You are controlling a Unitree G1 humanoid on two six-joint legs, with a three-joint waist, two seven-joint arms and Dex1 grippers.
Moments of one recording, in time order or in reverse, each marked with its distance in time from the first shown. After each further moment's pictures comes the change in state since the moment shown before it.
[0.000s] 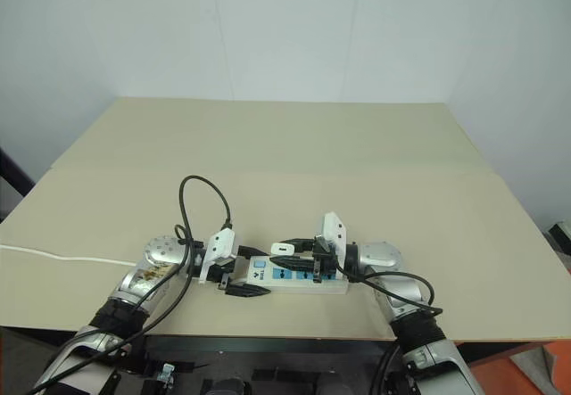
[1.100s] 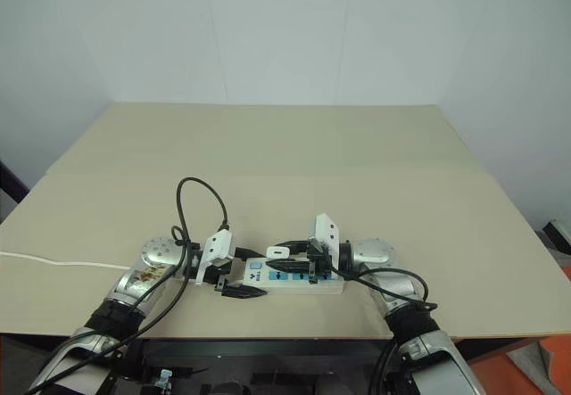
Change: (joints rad) left arm 0.009 0.014 -0.002 0.000 -0.002 0.013 0.002; right arm -0.050 0.004 0.048 0.087 -0.016 -0.039 0.040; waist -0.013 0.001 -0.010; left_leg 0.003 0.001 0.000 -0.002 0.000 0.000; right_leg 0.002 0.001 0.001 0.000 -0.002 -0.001
